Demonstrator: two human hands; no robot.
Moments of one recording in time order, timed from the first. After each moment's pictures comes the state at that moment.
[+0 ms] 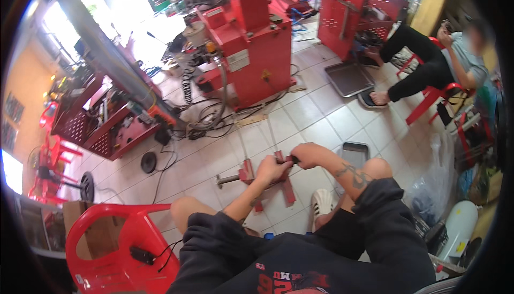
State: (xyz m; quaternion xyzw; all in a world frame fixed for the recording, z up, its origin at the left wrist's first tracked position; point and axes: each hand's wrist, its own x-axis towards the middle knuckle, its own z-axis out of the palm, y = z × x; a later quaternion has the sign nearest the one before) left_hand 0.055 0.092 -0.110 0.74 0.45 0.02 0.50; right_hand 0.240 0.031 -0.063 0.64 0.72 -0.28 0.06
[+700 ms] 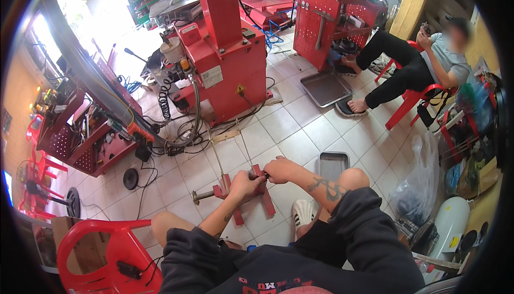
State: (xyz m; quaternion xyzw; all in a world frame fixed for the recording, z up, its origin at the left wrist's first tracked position) left_hand 0.064 0.089 -0.096 0.75 0.45 0.01 0.49; right_hand 0.244 0.026 -0.076 0.62 0.74 -0.24 0.10
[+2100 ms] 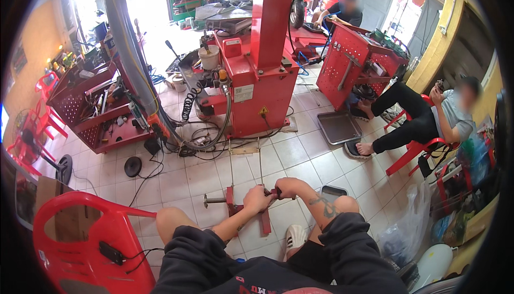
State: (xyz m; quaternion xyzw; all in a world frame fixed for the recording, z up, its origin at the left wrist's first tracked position) left_hand 0.056 0.077 -0.096 0.76 0.48 0.03 0.43; right_hand 0.241 0.060 -0.067 0.62 0.68 -0.36 0.15
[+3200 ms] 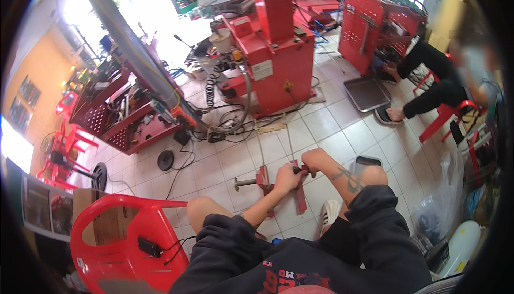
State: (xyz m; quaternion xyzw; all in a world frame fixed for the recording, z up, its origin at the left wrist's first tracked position) left_hand 0.056 0.072 -0.095 0.77 0.43 0.13 0.46; right_hand 0.226 0.070 -0.068 0.62 0.71 -0.22 0.24
